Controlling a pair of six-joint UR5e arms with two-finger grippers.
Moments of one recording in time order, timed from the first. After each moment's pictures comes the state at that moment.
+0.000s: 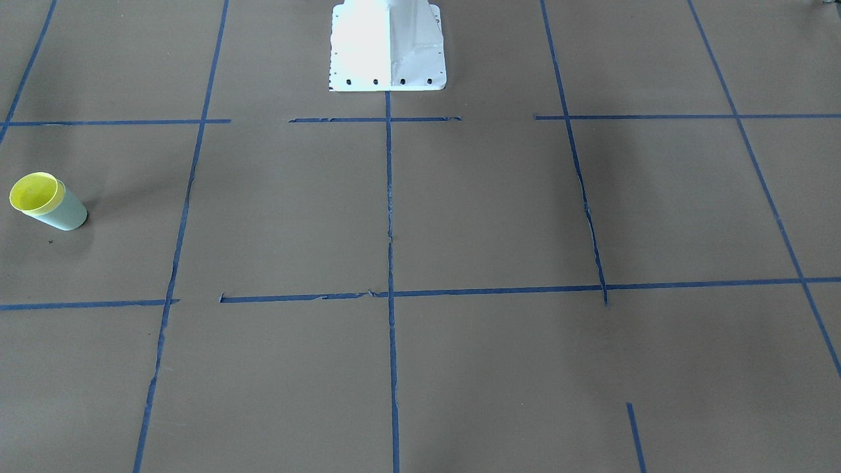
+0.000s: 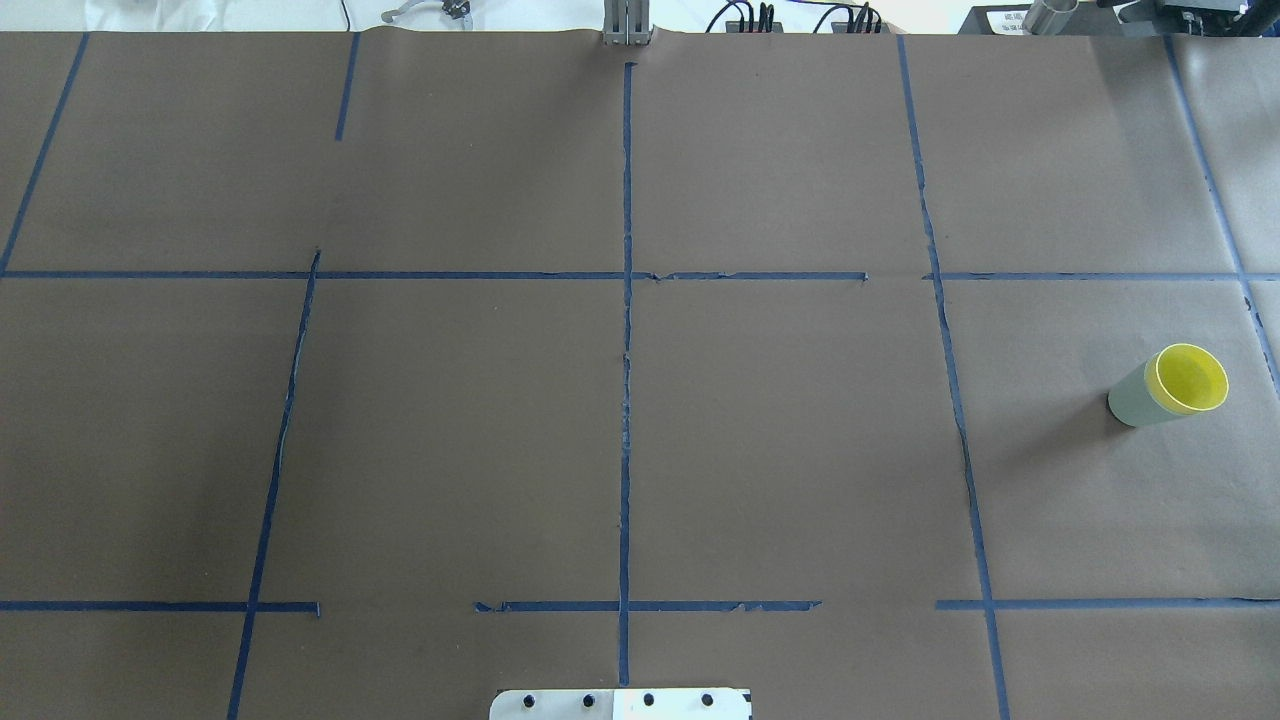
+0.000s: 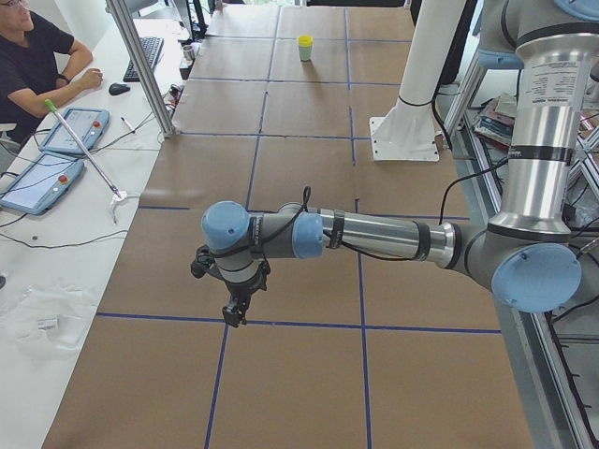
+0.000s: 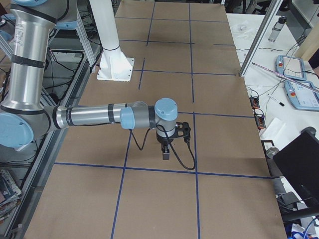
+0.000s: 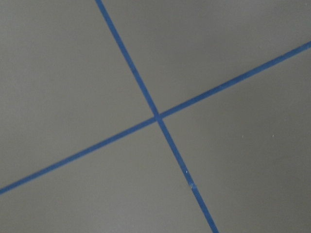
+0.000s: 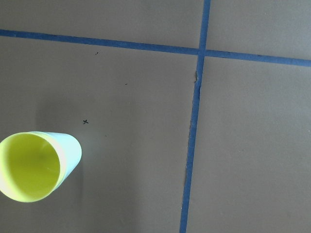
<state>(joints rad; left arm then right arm) -1.61 -1.59 -1.64 -1.39 -2.31 0.41 1.49 -1.78 1.88 -1.57 2.34 0.04</state>
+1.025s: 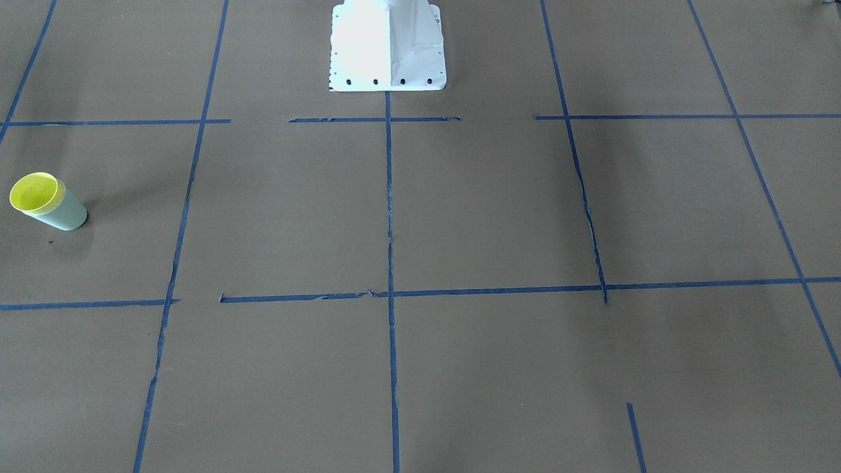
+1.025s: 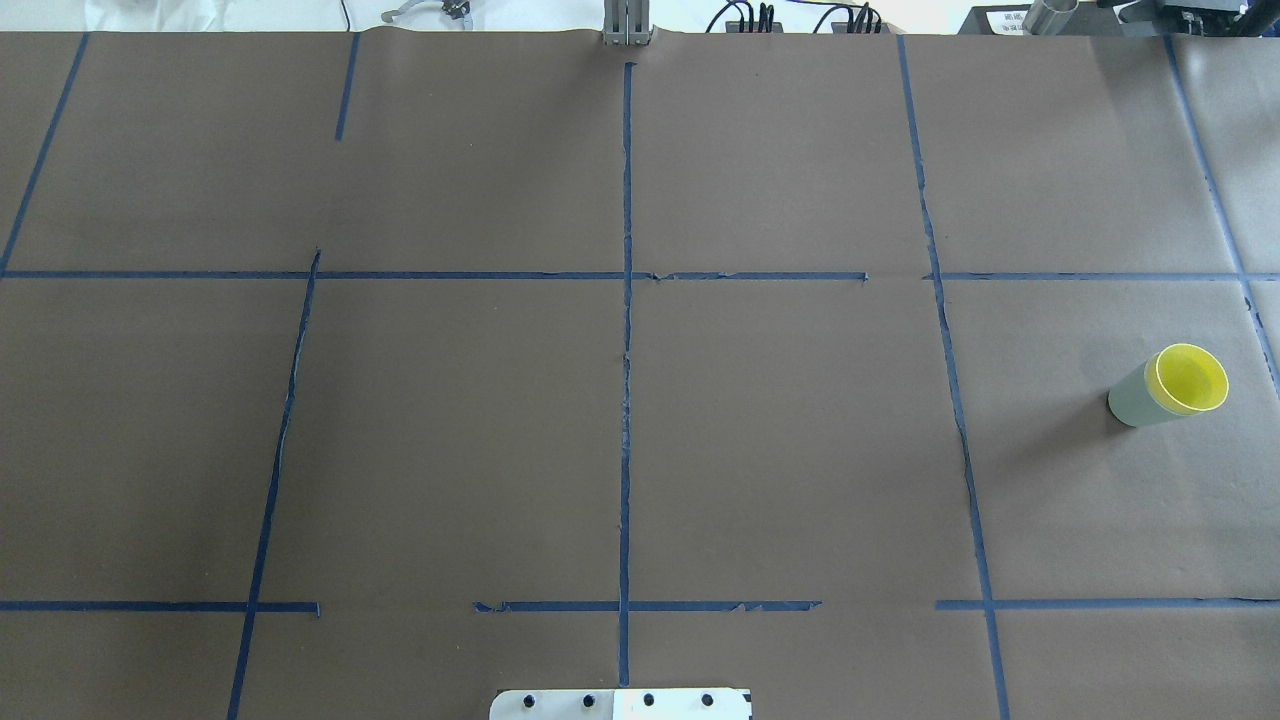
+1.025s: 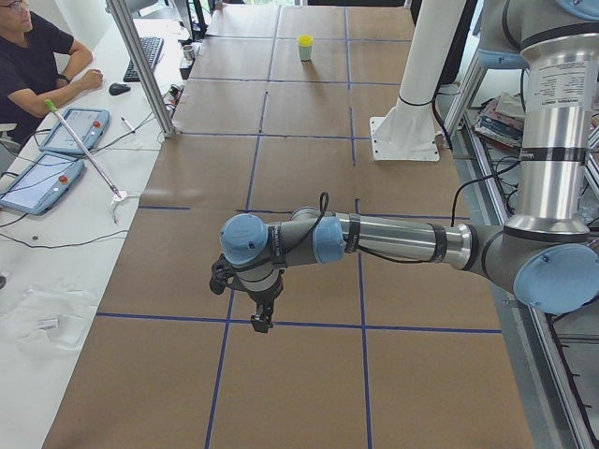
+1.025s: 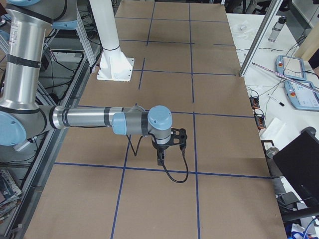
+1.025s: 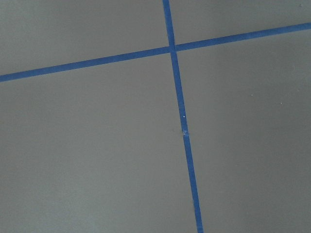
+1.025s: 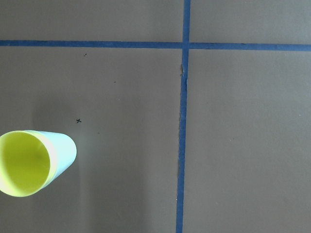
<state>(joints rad) -1.61 -1.55 -1.70 -1.32 -2.37 0.29 1.54 -1.80 1.87 -1.57 2.38 0.03</state>
